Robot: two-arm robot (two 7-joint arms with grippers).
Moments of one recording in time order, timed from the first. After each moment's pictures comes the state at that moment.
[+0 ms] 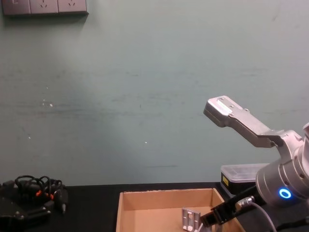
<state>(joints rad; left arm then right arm) -0.20 0.60 0.45 -1.41 -0.25 -0.12 0.03 0.55 0.18 -0.42 -1.25 -0.01 0.72 0.38</state>
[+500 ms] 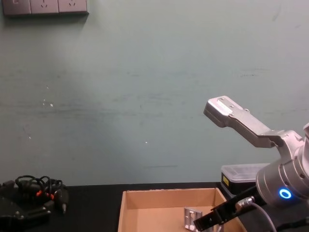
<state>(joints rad) -0.20 0.60 0.45 -1.41 -0.25 -0.12 0.03 0.55 0.18 -0.42 -1.26 -0.01 0.72 0.37</state>
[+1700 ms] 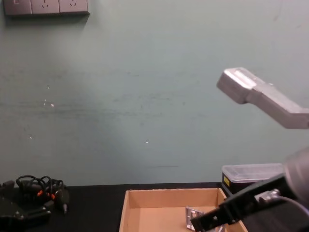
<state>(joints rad) -0.20 0.60 0.45 -1.41 -0.25 -0.12 0.03 0.37 0.28 -0.38 -1.63 0.02 0.82 0.48</state>
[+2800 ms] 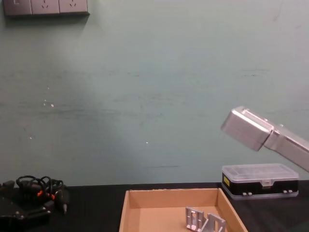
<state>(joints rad) -0.20 0.60 0.45 -1.41 -0.25 -0.12 0.03 0.35 0.50 -0.52 -1.64 0.12 0.67 0.73</state>
